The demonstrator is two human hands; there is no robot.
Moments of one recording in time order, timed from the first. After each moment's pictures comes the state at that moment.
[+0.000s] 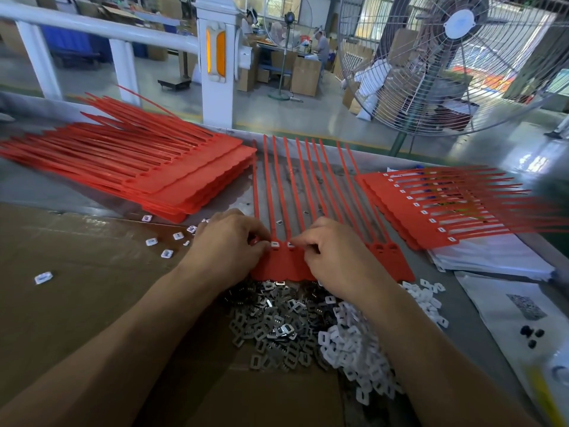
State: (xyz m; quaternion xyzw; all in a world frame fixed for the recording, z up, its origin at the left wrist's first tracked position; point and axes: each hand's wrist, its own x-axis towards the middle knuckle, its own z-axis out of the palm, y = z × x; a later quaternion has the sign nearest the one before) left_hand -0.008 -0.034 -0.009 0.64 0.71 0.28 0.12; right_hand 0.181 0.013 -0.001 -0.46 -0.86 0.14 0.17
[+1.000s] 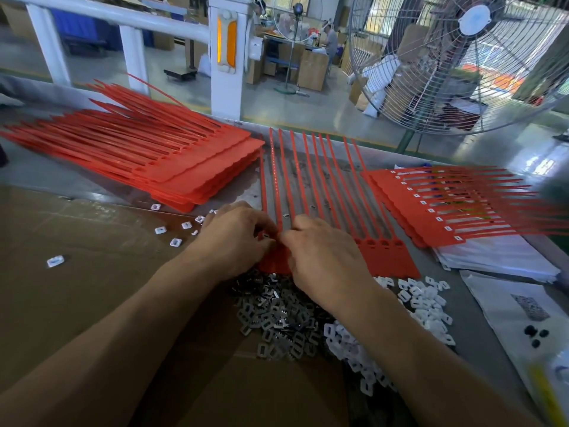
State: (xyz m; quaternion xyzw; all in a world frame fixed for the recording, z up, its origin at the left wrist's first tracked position) left_hand -0.014 -0.038 -0.004 0.66 0.69 0.25 0.15; right_hand 0.151 -0.017 0.007 -0.40 -0.91 -0.05 0.09
